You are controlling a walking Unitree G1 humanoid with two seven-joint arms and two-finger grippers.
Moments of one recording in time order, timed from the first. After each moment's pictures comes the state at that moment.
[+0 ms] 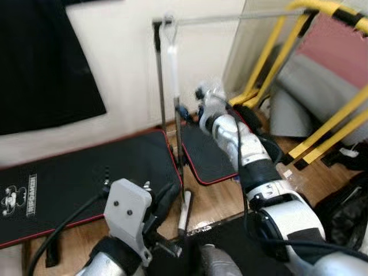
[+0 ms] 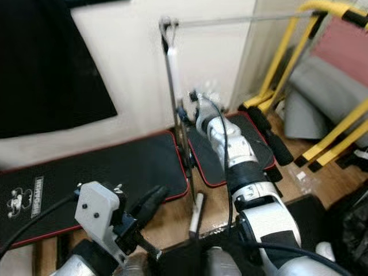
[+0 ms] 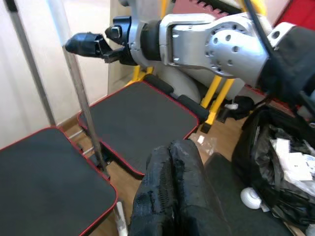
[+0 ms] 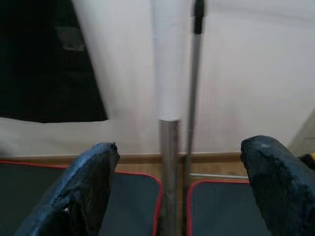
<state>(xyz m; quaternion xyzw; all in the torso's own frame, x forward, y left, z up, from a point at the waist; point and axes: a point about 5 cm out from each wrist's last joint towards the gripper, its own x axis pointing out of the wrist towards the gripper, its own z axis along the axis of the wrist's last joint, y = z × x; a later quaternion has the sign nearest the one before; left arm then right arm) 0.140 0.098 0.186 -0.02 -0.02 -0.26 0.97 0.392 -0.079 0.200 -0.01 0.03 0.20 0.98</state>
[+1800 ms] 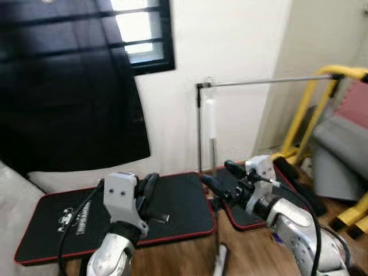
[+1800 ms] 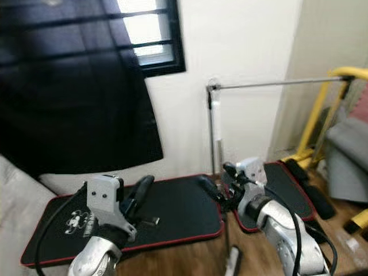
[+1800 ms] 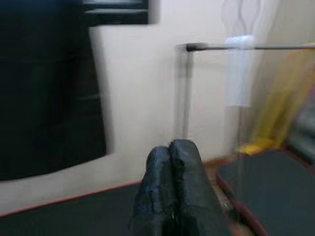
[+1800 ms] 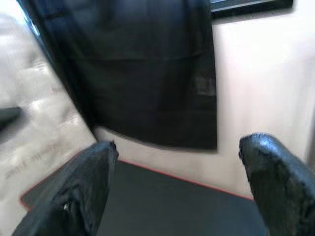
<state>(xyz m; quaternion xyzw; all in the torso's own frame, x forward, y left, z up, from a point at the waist) 0.200 0.137 0.139 -0.03 -0.03 -0.07 1.00 0.259 -0.132 0.132 0.08 0.05 0.33 0.94</state>
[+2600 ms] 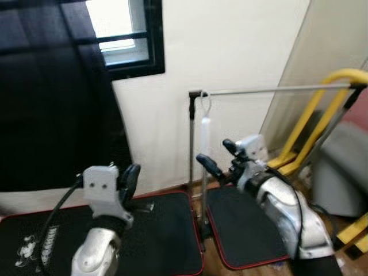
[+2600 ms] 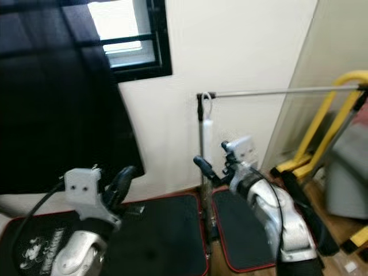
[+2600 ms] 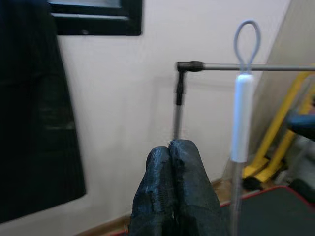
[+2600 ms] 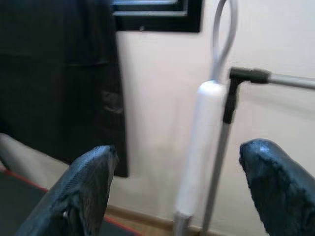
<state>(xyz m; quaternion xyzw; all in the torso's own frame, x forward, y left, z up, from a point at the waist) 0.195 0.127 0.149 -0.06 -0.06 -0.10 0.99 0.284 -0.153 0.157 -0.03 0.03 0.24 0.97</state>
